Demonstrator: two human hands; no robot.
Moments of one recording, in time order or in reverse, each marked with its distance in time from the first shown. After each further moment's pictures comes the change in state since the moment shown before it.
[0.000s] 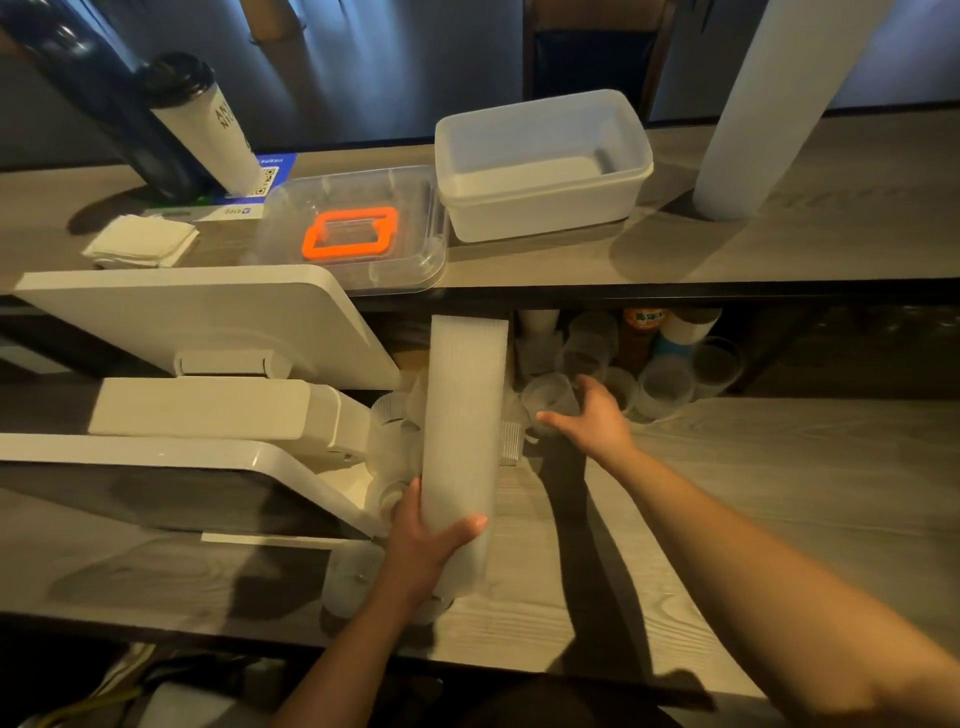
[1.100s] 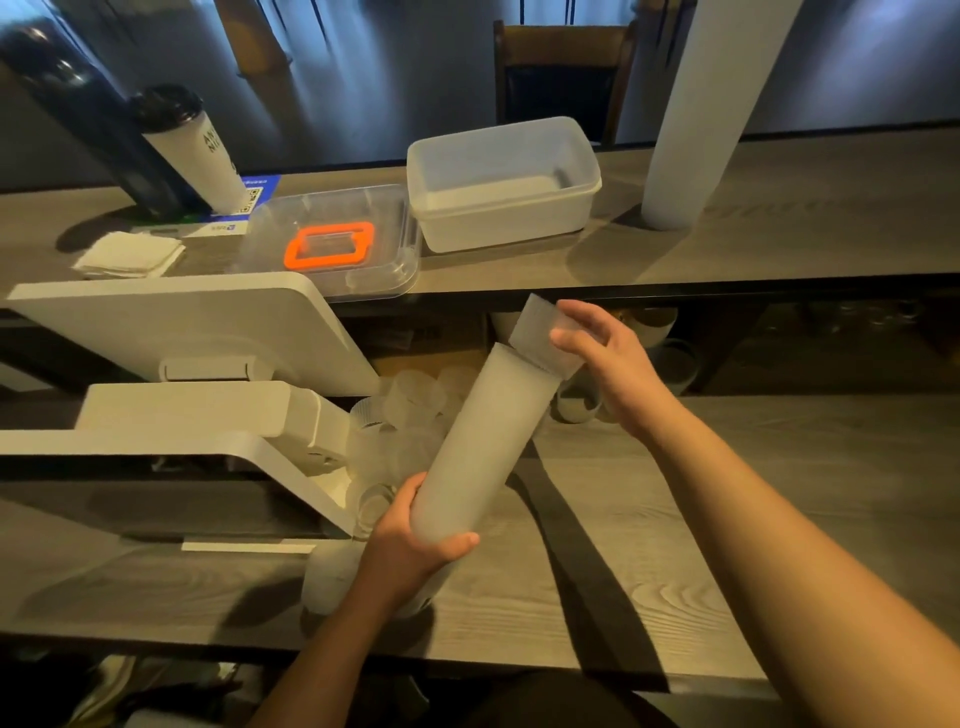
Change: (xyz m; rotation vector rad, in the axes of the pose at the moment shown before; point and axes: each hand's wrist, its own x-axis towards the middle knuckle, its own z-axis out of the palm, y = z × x) left_hand -0.016 0.005 0.003 0.288 -0.021 0.171; right_hand -0.070 -0.073 -0.114 0.603 -0.084 -0.292
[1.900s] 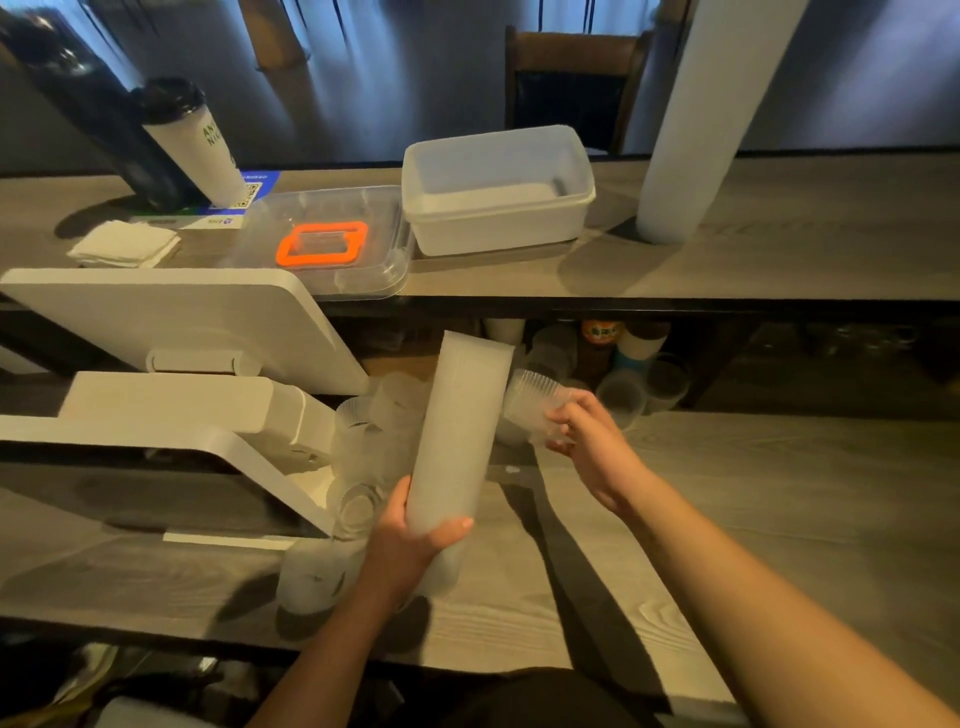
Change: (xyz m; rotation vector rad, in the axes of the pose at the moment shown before) left_hand 0.004 0.012 0.029 -0.224 0.034 -0.103; right_hand -0.023 0.075 0.003 0.315 0.000 0.302
